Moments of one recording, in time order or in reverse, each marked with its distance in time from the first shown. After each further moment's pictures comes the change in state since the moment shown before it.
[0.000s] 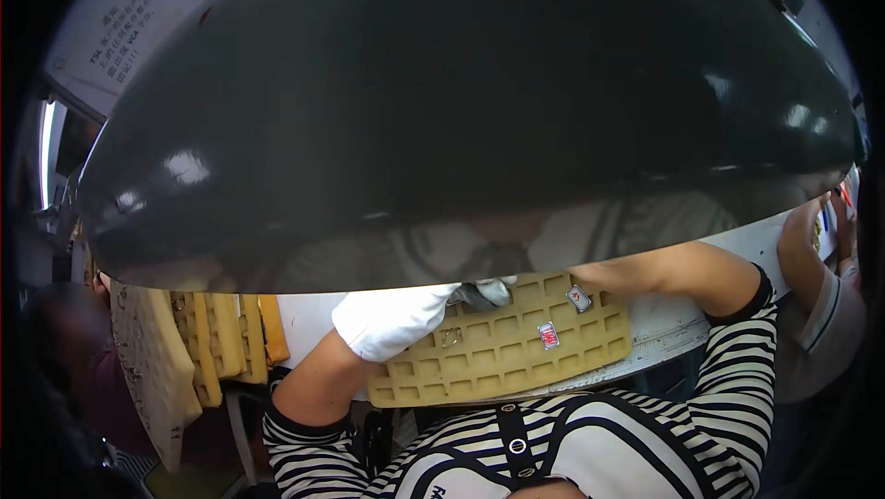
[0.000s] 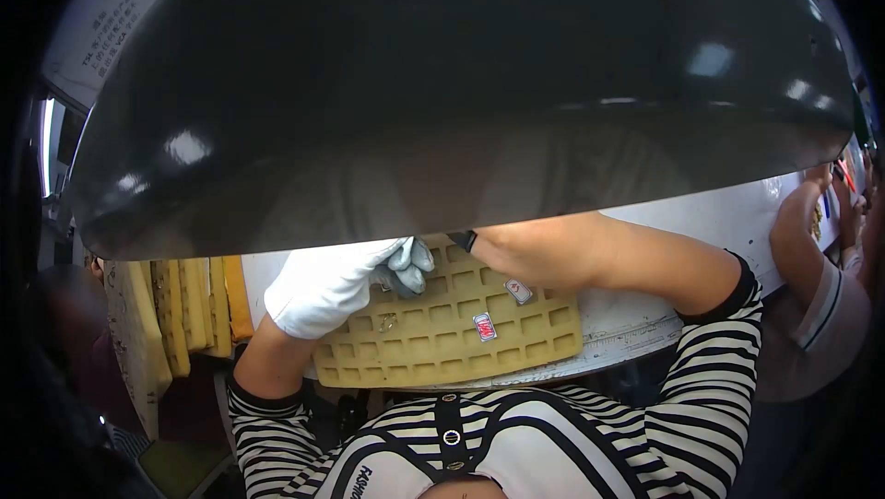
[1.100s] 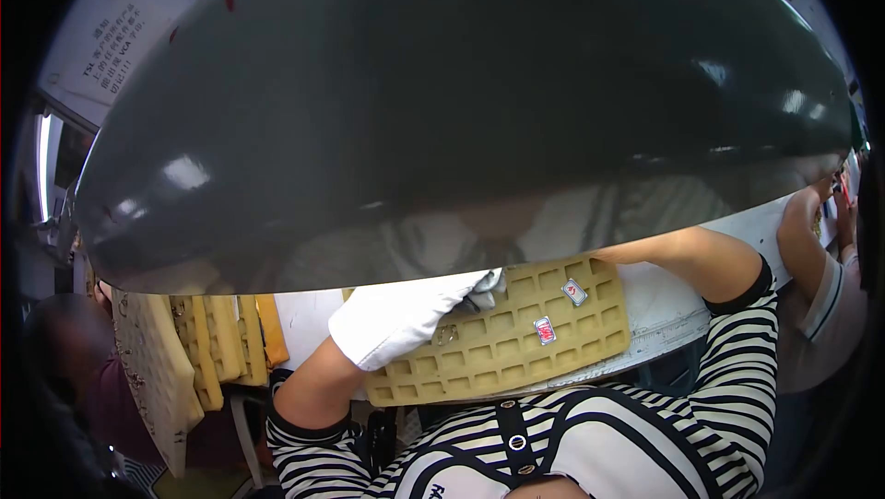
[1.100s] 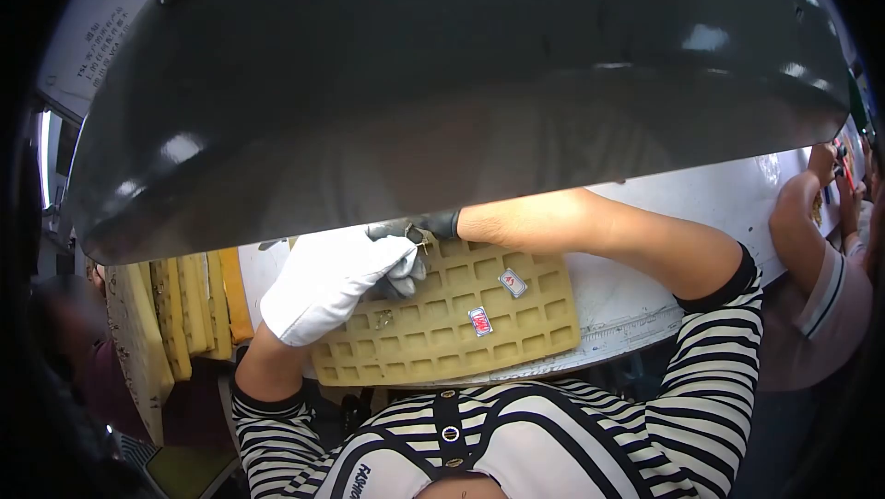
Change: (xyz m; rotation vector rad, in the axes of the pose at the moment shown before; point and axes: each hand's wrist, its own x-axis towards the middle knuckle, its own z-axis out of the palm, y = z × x) left_hand -0.005 0.038 0.015 -0.053 0.091 -0.258; right_hand 0.000 0.038 0.007 0.654 -0.361 0.551
